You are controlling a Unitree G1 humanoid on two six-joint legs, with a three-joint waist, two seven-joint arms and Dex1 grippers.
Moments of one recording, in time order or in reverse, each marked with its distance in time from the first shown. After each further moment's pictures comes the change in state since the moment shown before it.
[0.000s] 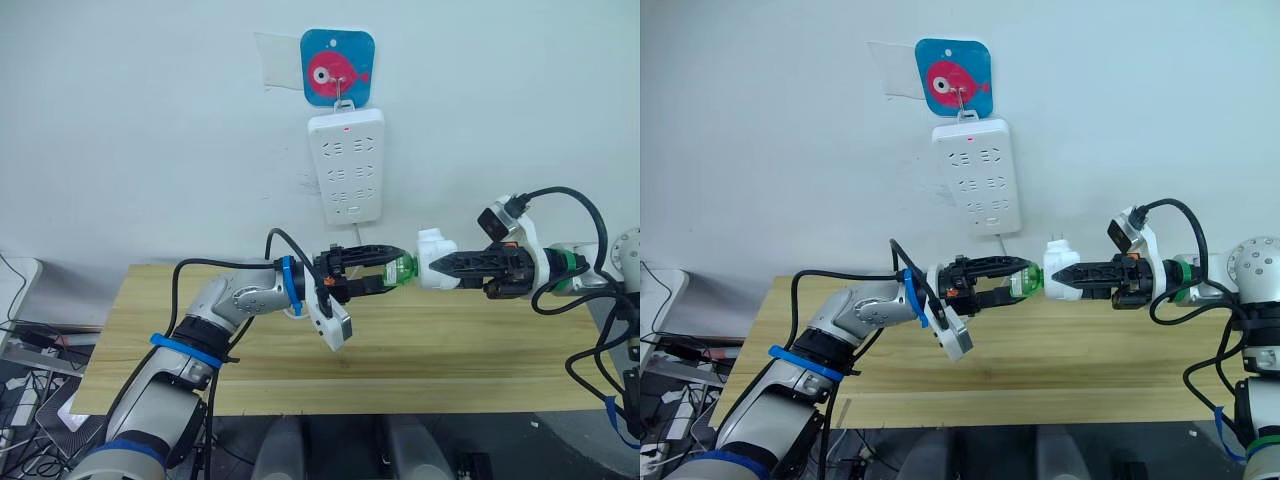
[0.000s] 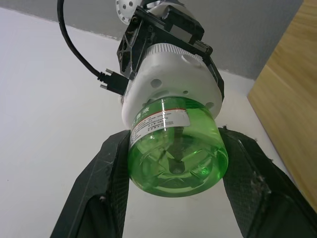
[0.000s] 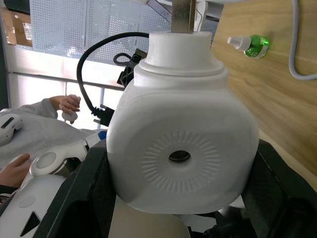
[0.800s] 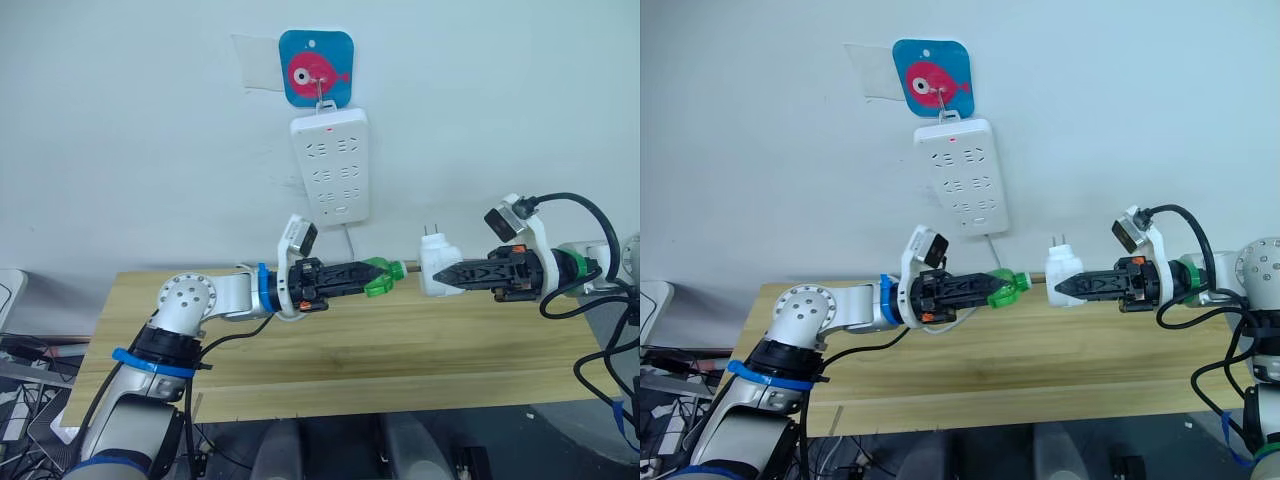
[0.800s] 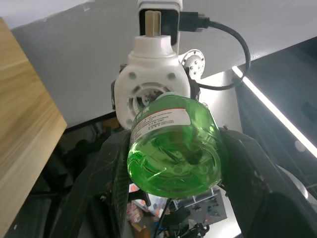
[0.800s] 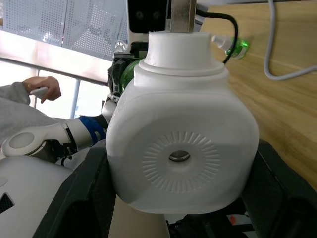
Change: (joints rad) left arm 0.119 0.071 0.242 -0.276 -2.175 2.304 -0.180; right arm 0.041 -0.051 -0.036 -0.150 -0.155 -0.008 0.101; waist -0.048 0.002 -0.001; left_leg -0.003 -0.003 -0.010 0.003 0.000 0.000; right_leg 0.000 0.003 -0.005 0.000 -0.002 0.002
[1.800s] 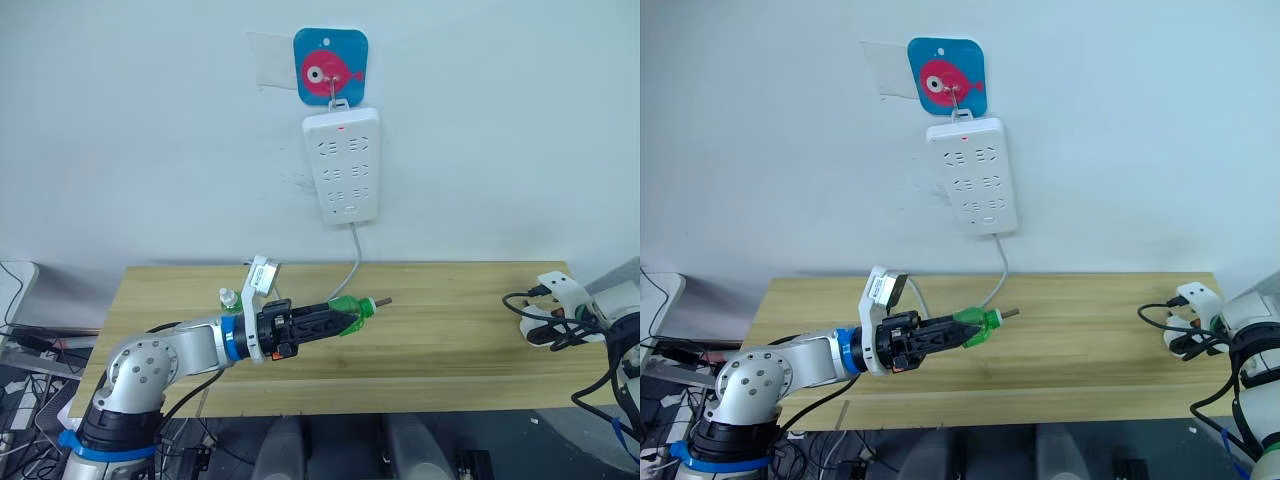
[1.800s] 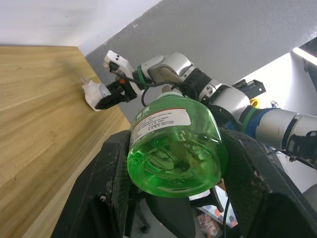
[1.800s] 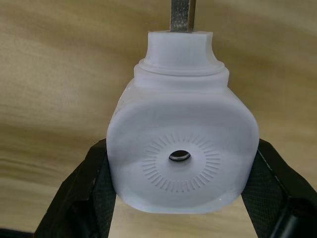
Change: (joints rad) left arm 0.351 0.036 0.162 -0.427 0.317 -0.097 -0.086; right arm -0.032 0.011 0.438 0.806 -1.163 -0.773 -0.019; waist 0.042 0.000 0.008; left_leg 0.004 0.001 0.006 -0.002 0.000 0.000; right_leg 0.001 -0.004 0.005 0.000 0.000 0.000
